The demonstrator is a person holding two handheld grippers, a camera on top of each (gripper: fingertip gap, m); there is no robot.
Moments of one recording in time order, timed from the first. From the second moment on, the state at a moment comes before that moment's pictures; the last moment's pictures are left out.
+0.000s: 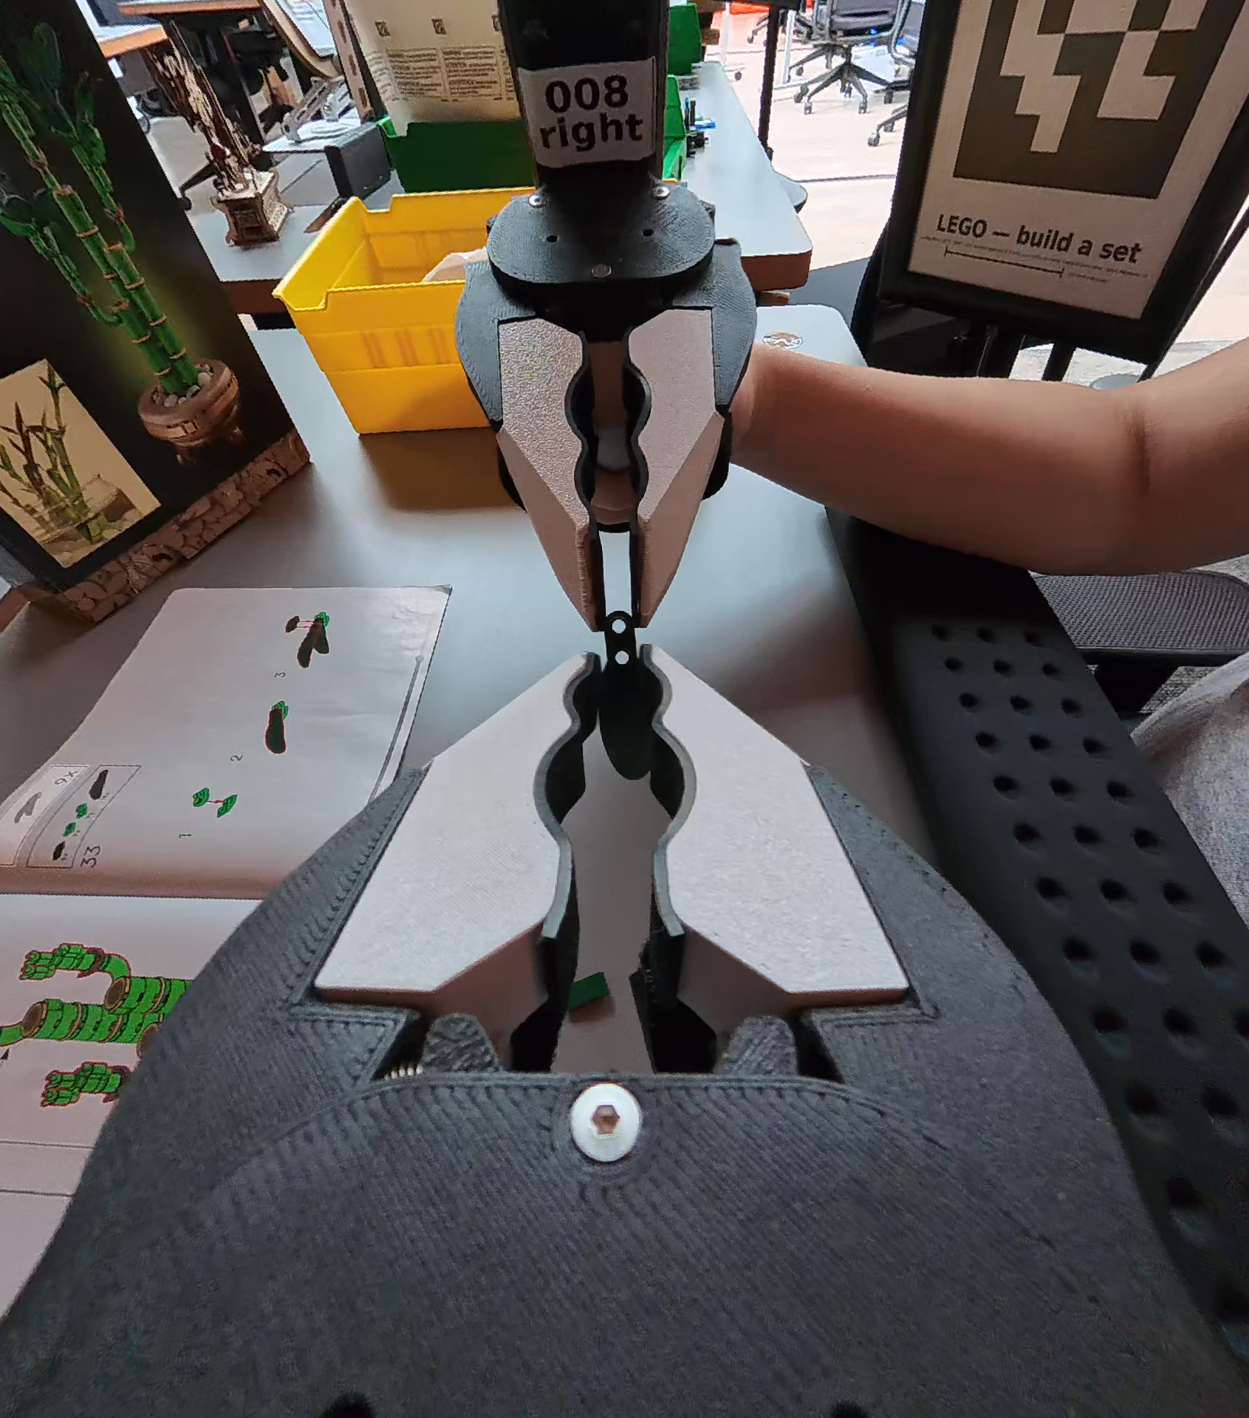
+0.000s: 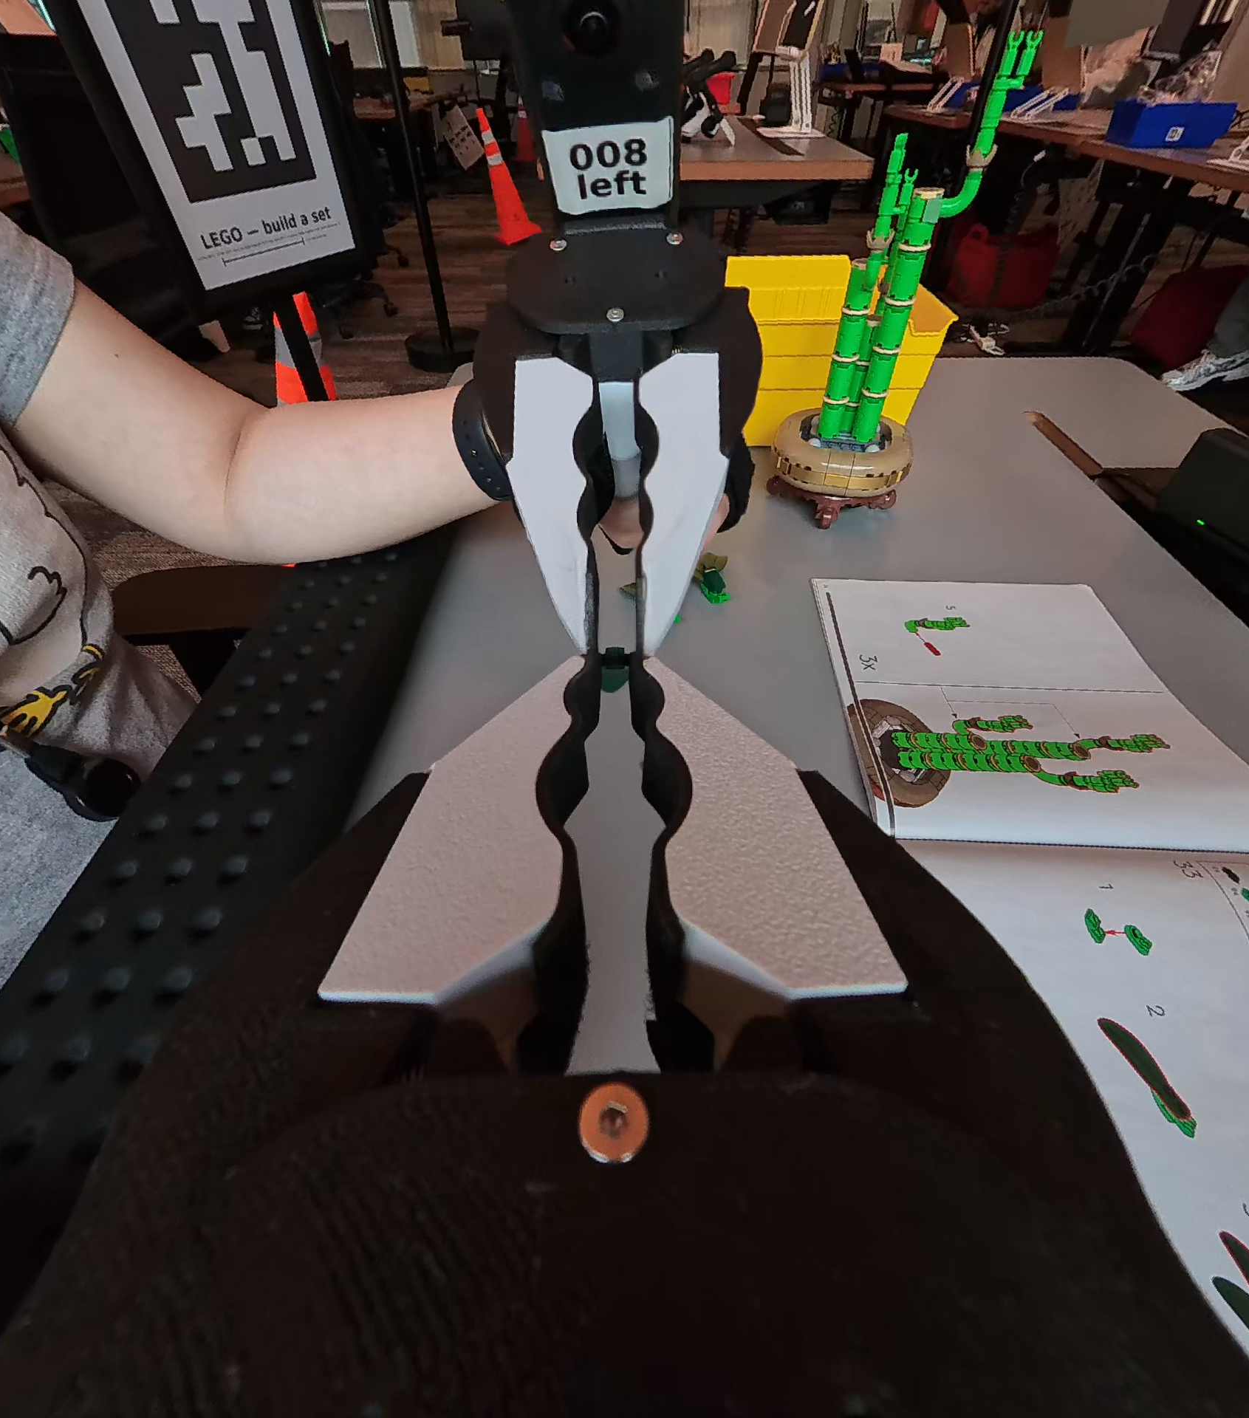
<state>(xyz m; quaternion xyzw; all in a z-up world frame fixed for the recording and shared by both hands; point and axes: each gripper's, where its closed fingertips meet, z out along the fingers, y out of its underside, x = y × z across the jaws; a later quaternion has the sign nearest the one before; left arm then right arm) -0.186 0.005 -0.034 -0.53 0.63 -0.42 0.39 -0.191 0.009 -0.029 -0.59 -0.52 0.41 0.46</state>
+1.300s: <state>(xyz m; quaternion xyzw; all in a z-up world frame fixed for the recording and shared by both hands) -0.184 0.001 -0.039 -0.52 0.64 -0.41 0.39 -0.193 0.006 -0.030 -0.59 -0.53 0.41 0.45</state>
